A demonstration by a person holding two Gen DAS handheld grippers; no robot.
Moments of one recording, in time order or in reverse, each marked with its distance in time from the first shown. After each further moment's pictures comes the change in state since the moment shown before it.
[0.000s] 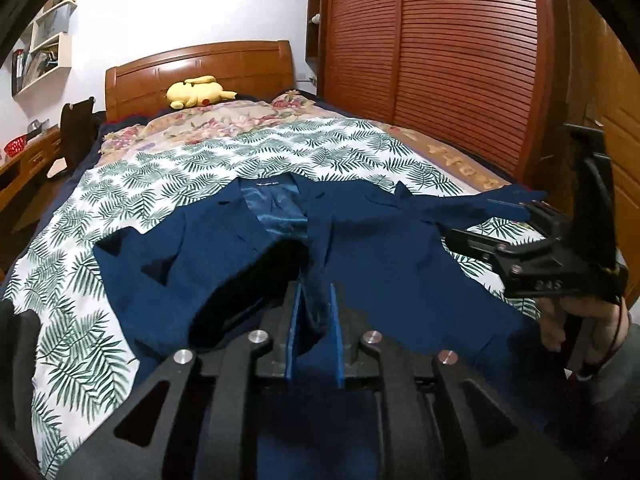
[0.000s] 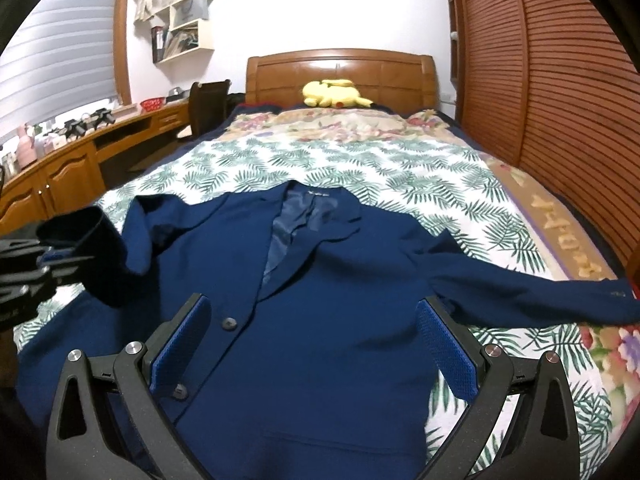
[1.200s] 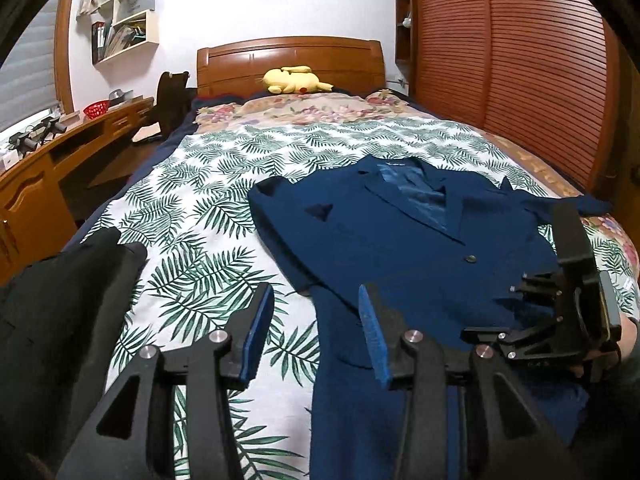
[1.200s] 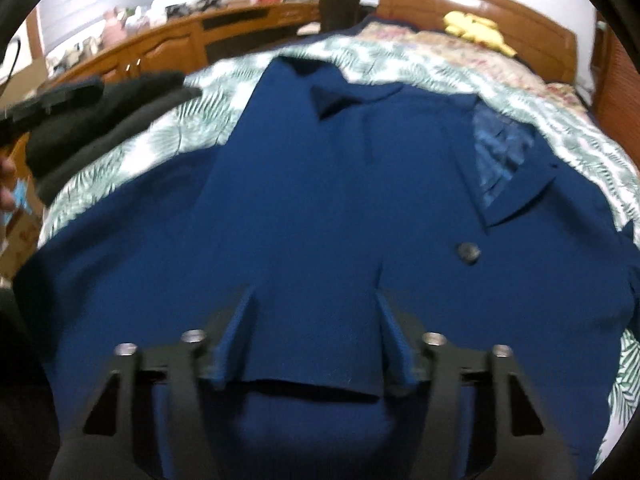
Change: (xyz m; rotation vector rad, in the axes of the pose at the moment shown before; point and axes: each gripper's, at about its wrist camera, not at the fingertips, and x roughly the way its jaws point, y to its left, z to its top) left arm -0.063 0.128 -0.076 -0.131 -0.001 0.261; right arm 0.097 0.161 -0.068 -0.287 0.329 0.329
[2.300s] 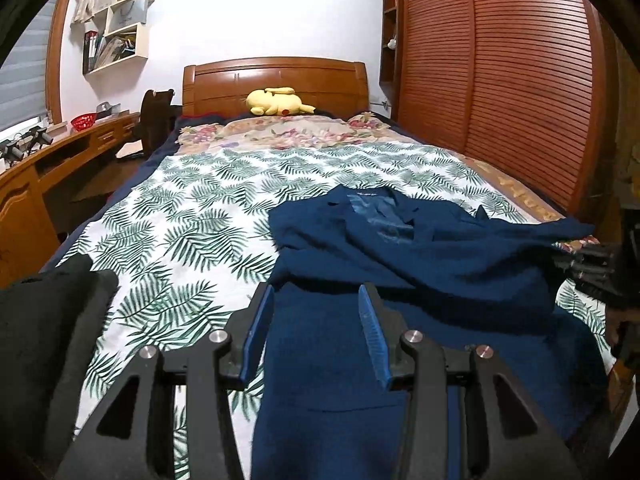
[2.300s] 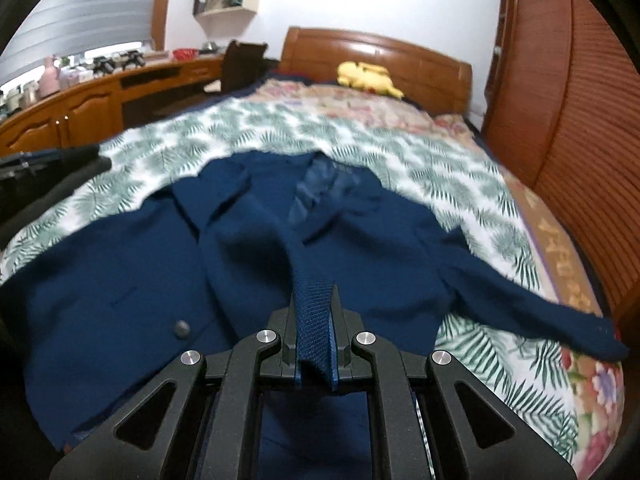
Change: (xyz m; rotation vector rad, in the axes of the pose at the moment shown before) left arm 0.001 -0.036 0.027 -0.012 -0.080 -0.070; right arm -0.139 -0.092 -0.032 0.107 -0.192 -0.345
